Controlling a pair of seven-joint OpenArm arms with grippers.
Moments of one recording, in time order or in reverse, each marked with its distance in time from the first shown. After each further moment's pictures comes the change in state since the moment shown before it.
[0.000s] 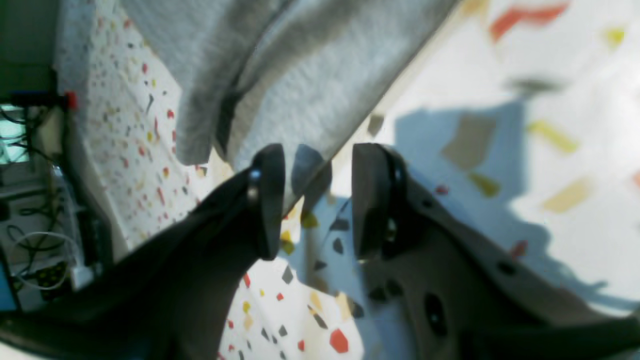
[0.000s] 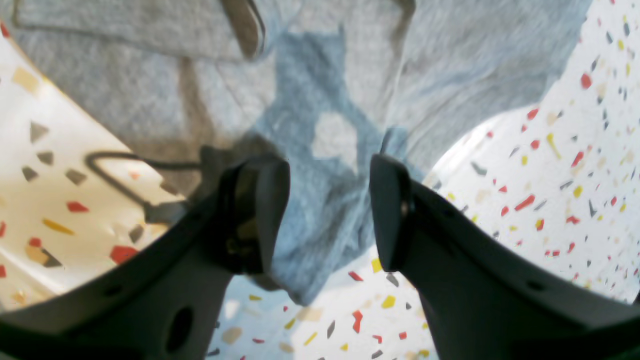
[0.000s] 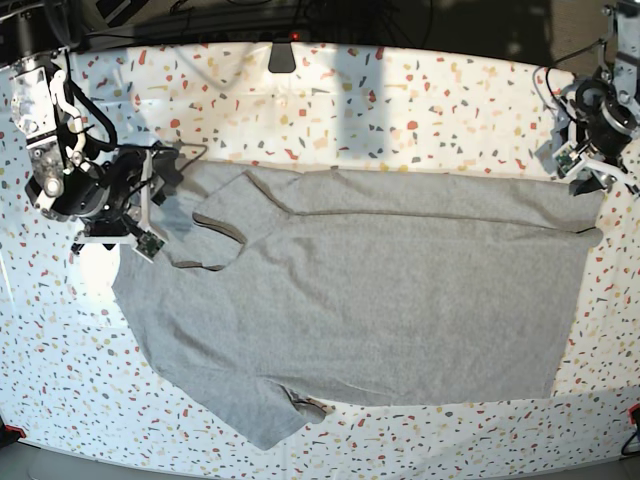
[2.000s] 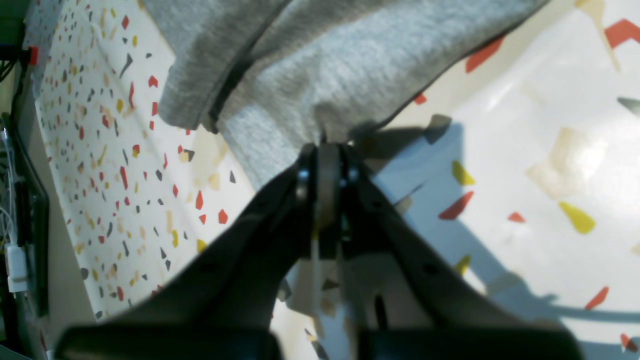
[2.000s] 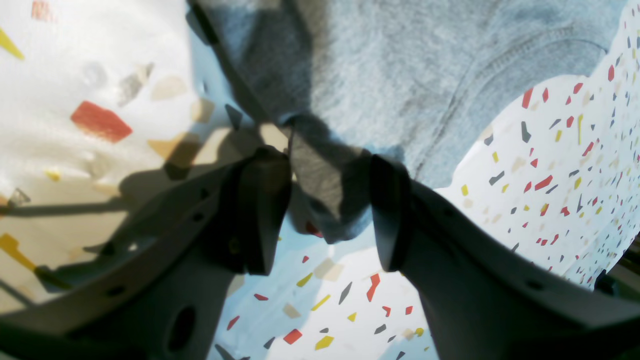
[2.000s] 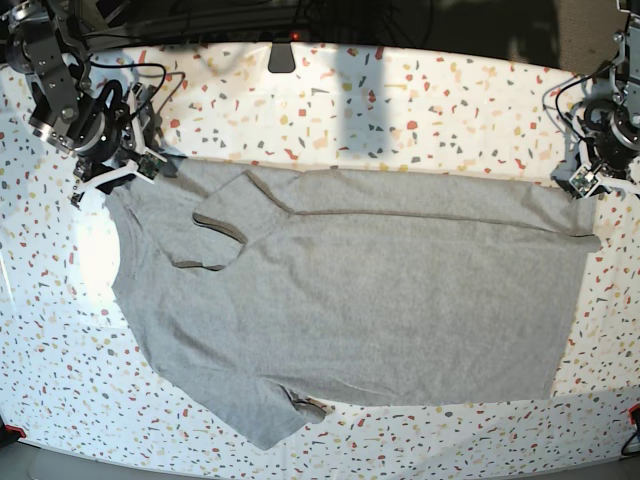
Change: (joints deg) left arm -5.3 -2.2 1.4 -8.4 -11.4 -3.1 0.6; right arm -16.0 4.8 0.1 -1.0 -24.2 -2.7 22.5
